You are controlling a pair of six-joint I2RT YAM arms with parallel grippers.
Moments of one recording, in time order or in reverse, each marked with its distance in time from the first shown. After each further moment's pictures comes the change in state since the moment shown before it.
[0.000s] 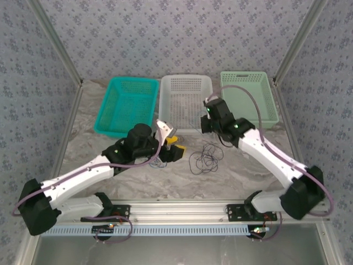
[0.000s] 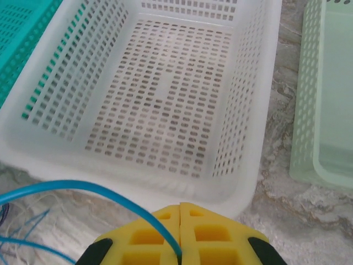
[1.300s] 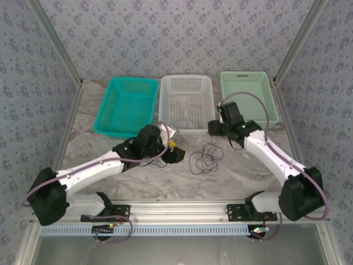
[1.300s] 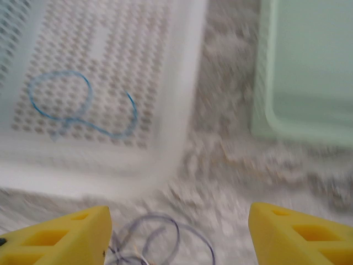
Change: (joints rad) left arm 0.013 0.172 0.007 -0.042 -0.013 -0.083; right arm -0.174 -0.087 -0.222 0.008 -0.077 -0.008
